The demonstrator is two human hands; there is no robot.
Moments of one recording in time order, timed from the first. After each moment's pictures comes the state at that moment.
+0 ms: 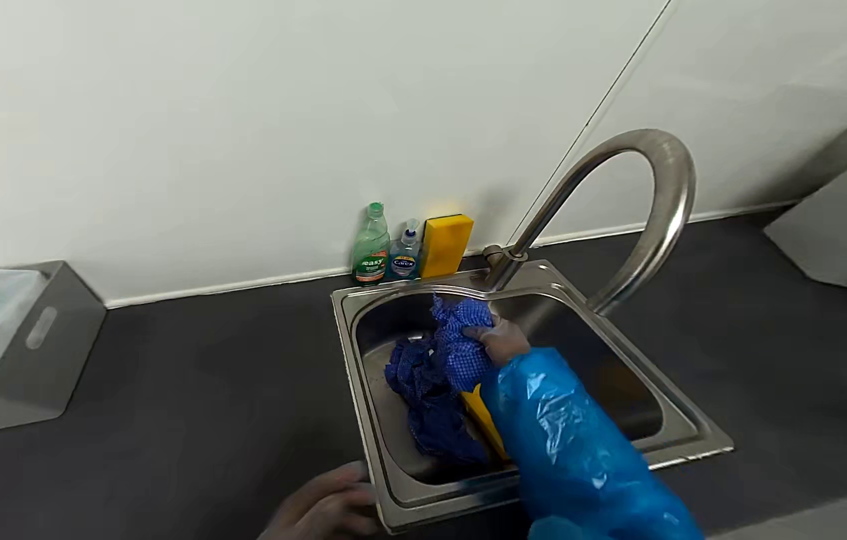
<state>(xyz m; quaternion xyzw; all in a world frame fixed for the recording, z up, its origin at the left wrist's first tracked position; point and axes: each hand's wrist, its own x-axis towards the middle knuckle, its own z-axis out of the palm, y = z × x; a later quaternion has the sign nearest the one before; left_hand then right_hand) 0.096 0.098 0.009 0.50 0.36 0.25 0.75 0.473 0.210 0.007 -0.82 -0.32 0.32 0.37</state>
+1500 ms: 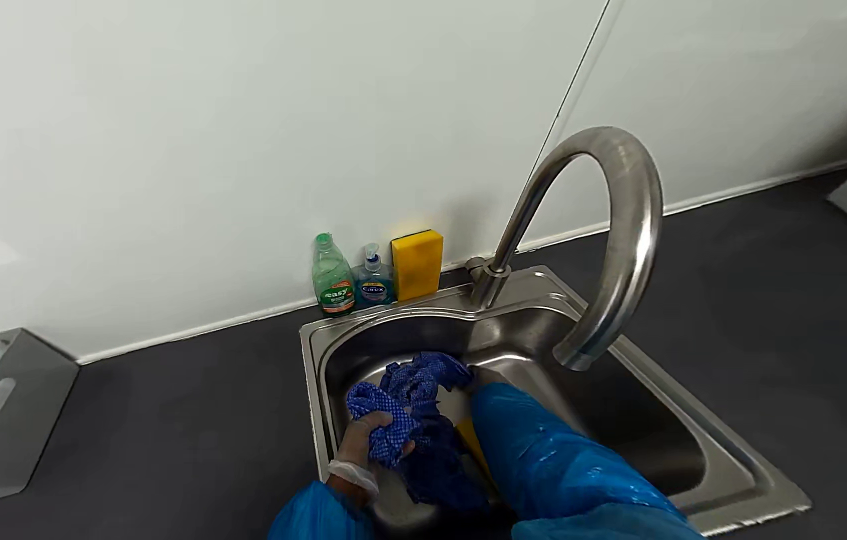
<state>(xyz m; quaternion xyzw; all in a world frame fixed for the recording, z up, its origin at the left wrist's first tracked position) 0.315 0.229 -0.067 0.14 0.49 0.32 0.80 0.607 0.265 -0.180 -0.85 -0.43 0.30 -0.01</state>
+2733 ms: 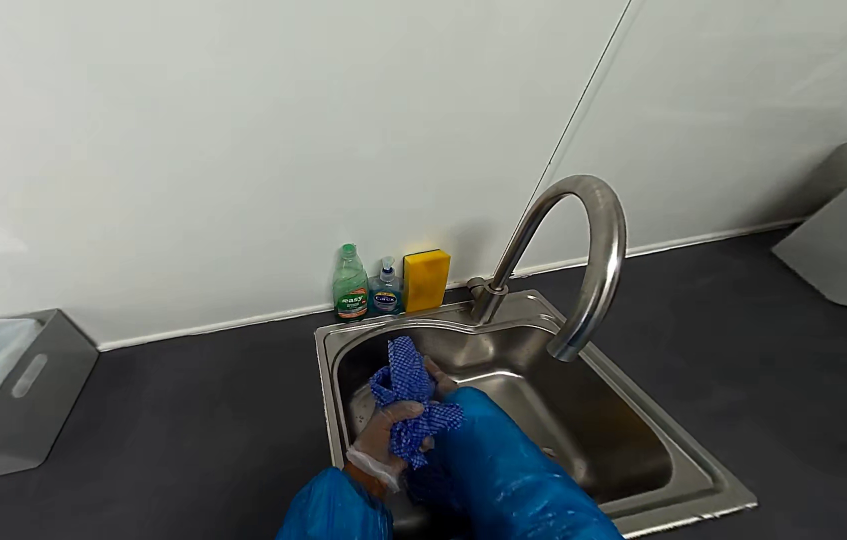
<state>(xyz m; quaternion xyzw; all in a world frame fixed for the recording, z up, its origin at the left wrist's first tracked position) 0.307 0.210 -0.026 0.19 0.29 0.33 0.88 0.481 0.260 -0.095 -0.47 -0.04 0.64 0.61</state>
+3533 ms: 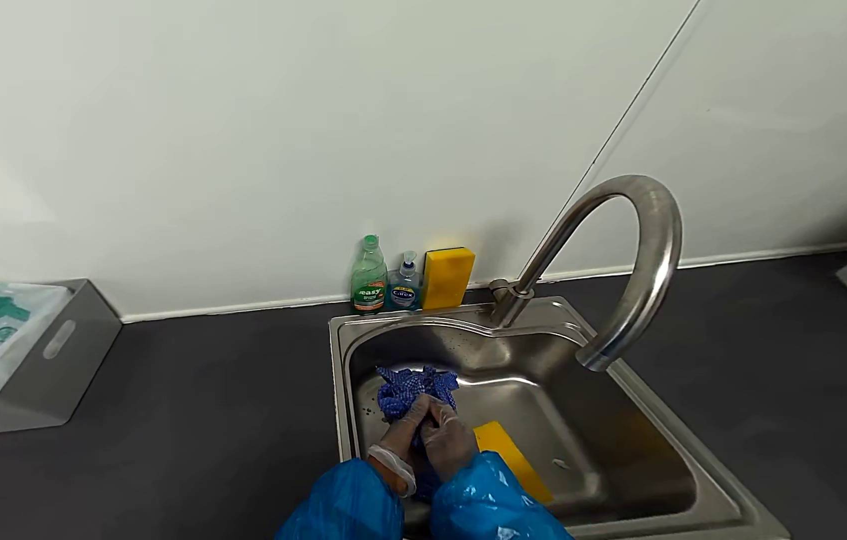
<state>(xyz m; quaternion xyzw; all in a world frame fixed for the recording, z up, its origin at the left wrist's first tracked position) 0.327 0.206 -0.070 0.21 0.40 0.26 0.86 0.411 0.167 -0.041 -0.76 -0.50 0.28 0.31</state>
